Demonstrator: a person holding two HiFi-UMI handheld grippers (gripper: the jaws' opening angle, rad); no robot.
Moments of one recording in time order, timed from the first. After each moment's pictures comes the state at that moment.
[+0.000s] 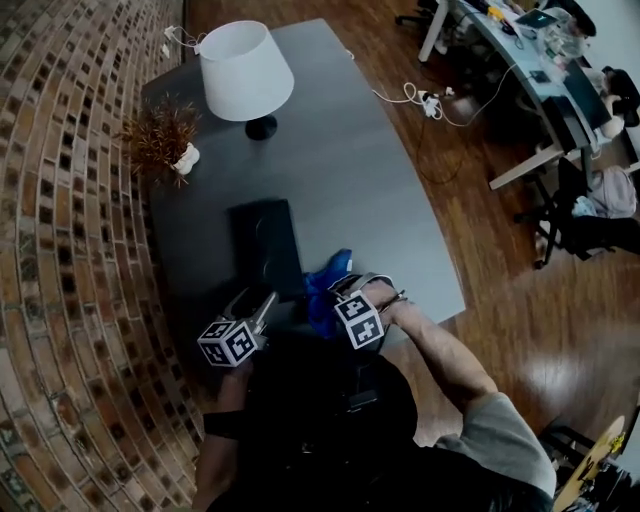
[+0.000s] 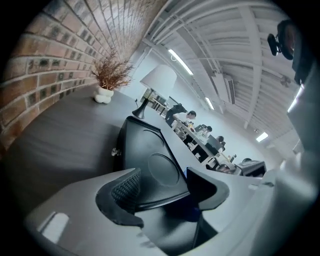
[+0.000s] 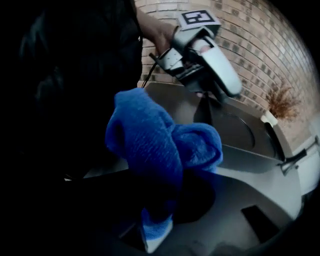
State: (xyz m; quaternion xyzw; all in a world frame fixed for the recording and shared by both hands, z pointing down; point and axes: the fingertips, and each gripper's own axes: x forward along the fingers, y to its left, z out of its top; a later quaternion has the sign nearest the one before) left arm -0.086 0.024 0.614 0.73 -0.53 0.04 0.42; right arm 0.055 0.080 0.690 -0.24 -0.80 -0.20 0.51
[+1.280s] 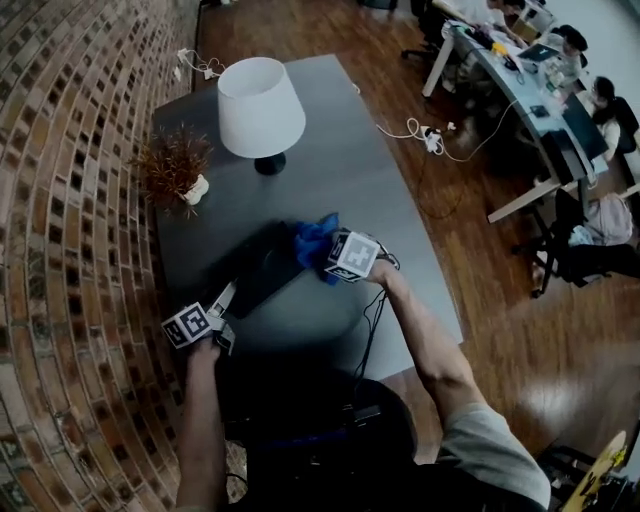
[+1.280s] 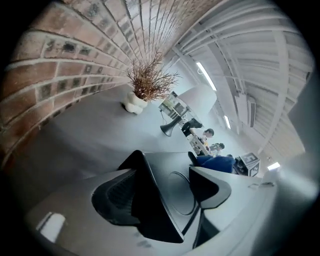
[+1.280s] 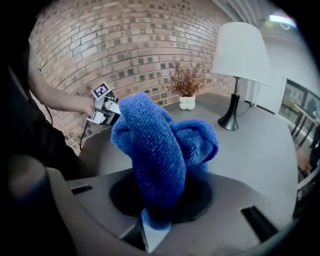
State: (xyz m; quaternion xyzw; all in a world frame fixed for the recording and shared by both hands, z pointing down) left arm -0.233 -0.054 0.639 0.66 -0.59 -0.04 0.47; right arm -0.022 -0.152 0.635 0.00 -0.90 0.06 0.44
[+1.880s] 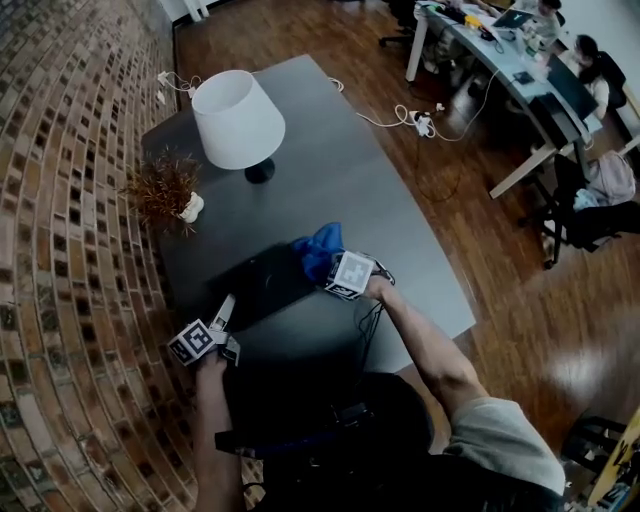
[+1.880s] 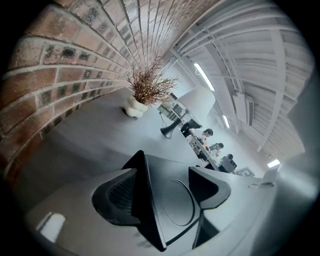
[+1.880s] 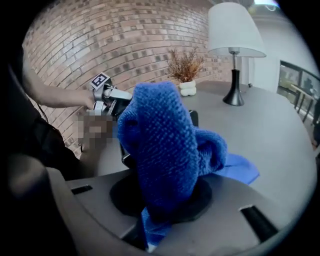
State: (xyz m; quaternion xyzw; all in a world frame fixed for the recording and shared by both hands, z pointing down) left arm -0.243 -0.051 0.632 0.67 -0.58 -0.03 0.46; right arm -0.007 -0.103 0.683 0.02 -0.89 0.13 0.44
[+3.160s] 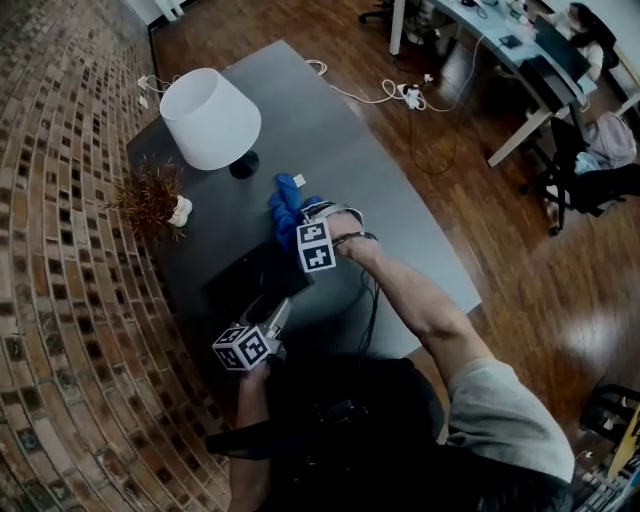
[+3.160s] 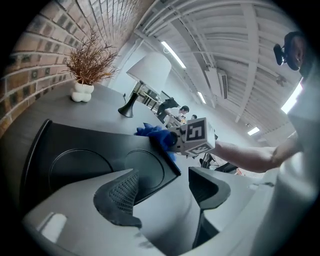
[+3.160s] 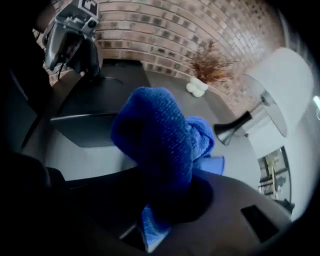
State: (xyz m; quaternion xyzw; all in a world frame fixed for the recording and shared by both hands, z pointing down) left arm -0.076 -0.044 0.615 0.77 -0.48 0.06 0.42; right arm -0.026 -0.196 0.692 0.01 -0.80 -0.22 0.56
